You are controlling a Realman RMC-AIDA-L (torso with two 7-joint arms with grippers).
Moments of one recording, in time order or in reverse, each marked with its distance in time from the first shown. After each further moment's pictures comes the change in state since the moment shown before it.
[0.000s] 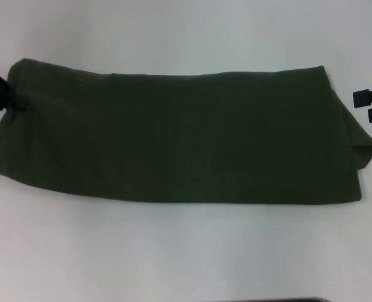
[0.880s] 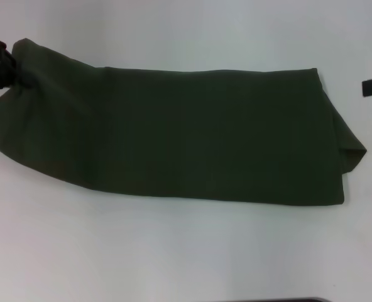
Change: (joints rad) left arm -0.068 0.011 0.028 0.002 0.003 -0.018 -0.026; right arm 0.013 -0.029 0.003 -0.006 0.004 -0.004 0.021
